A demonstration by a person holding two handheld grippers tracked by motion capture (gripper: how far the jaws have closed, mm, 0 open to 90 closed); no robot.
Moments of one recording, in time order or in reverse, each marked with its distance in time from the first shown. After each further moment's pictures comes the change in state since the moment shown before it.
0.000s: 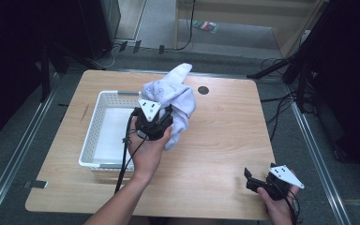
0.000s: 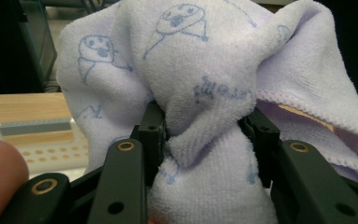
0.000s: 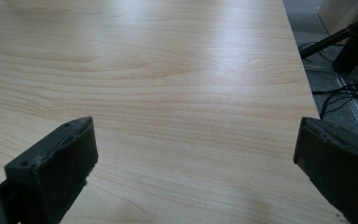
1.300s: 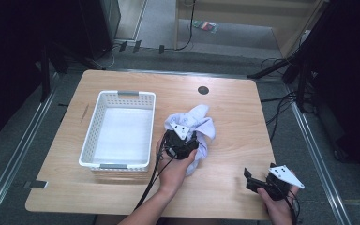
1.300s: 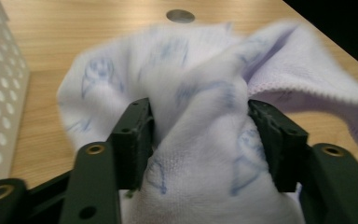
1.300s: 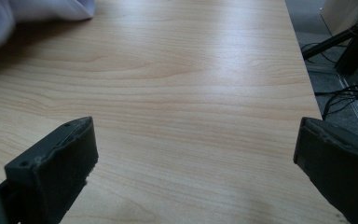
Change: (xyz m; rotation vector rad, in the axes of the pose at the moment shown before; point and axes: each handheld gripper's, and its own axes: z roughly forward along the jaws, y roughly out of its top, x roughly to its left) left arm -0.053 -0.088 0.047 0.215 -0.042 0.006; right arm 0.000 0.000 0.000 0.000 0.008 -0.002
